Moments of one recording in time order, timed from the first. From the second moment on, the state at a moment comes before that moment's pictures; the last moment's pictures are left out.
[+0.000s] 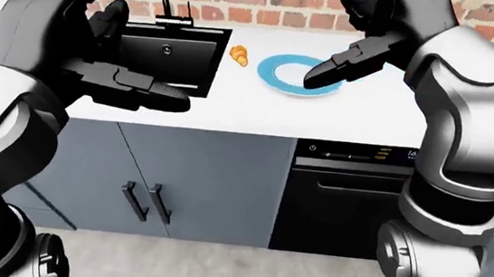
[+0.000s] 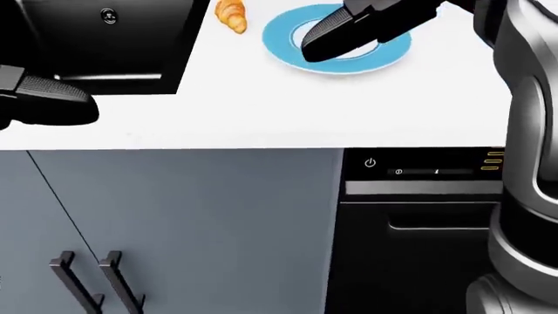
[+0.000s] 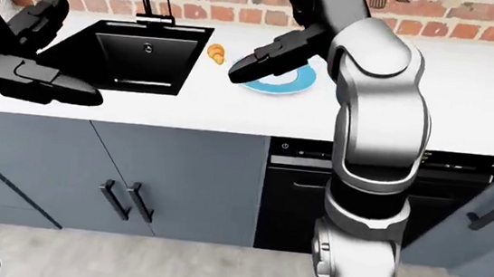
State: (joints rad) left arm -0.82 0.63 0.33 -0.68 -0.85 1.33 0.36; right arm -1.10 -0.31 -0.09 -0.24 -0.14 1.02 0.45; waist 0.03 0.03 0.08
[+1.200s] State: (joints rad) left arm -0.86 0.54 0.30 -0.53 -0.49 1.28 0.11; right arm -1.00 -0.25 -0.15 -0.19 0.07 1.00 0.14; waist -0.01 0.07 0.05
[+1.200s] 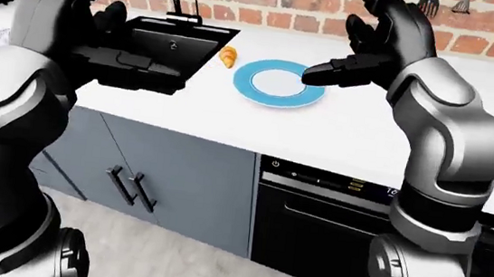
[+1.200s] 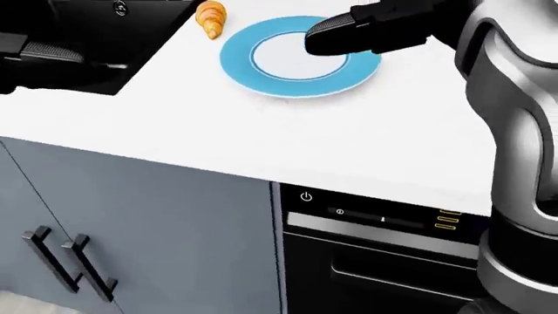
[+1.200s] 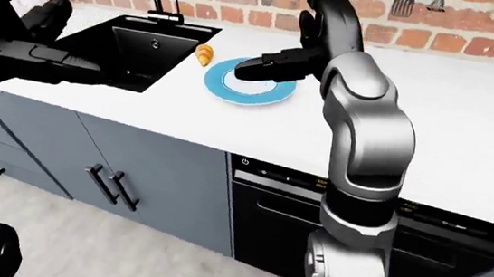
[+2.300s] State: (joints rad) left arm -1.07 0.49 0.23 -0.40 -0.39 1.35 0.03; right arm -1.08 -0.36 -0.15 -0.22 0.21 1.05 0.02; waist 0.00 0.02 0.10
